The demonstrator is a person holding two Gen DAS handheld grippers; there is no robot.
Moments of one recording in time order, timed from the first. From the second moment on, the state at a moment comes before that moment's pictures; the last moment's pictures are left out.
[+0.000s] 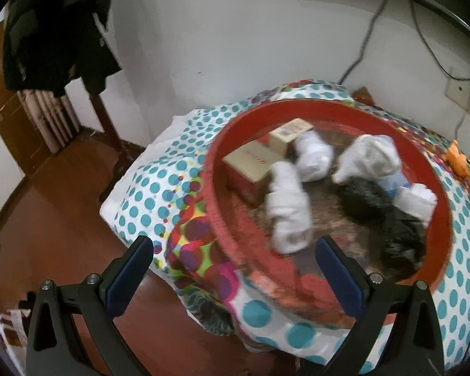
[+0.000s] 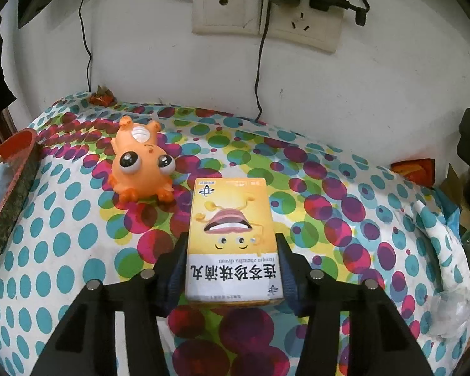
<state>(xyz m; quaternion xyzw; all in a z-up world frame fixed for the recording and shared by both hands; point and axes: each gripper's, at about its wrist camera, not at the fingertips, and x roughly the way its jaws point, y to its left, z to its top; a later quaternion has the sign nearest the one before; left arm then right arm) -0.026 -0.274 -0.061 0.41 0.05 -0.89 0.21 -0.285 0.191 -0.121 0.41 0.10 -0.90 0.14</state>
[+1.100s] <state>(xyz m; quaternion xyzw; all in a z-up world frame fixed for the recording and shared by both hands) -0.285 0.003 -0.052 0.50 0.11 -0.86 -0.02 -0.211 0.257 -0.120 0.42 0.05 -0.90 0.11</state>
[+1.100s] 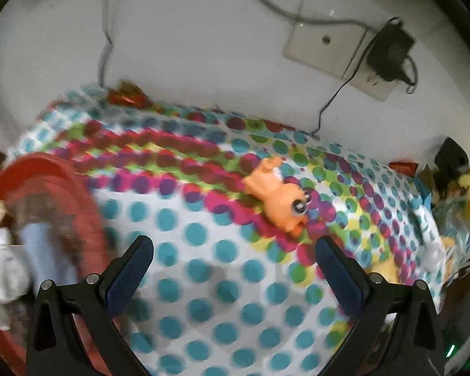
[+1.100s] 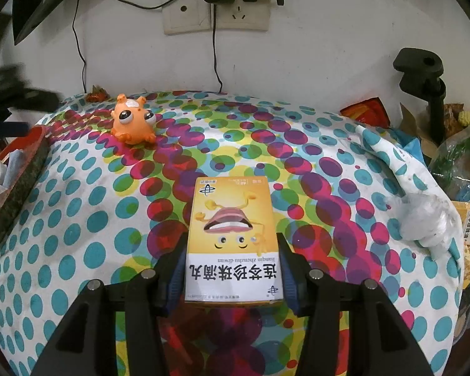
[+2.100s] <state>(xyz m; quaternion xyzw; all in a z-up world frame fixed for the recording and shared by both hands) -0.378 0.029 -0.109 0.57 0.24 -0.79 0.01 -0.212 0.265 -0.123 0.42 0.02 -0.90 0.13</state>
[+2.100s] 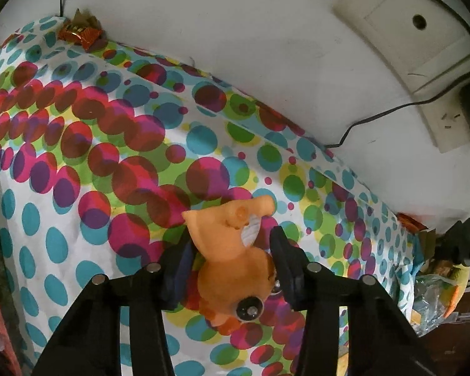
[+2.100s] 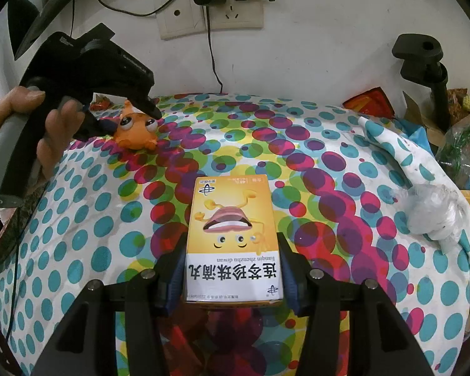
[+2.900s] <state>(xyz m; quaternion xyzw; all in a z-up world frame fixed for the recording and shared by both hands) -0.307 0.027 -0.055 0.50 0.08 -0.86 -0.02 -0.212 0.263 -0.123 0.43 0.02 -0.90 0.12</state>
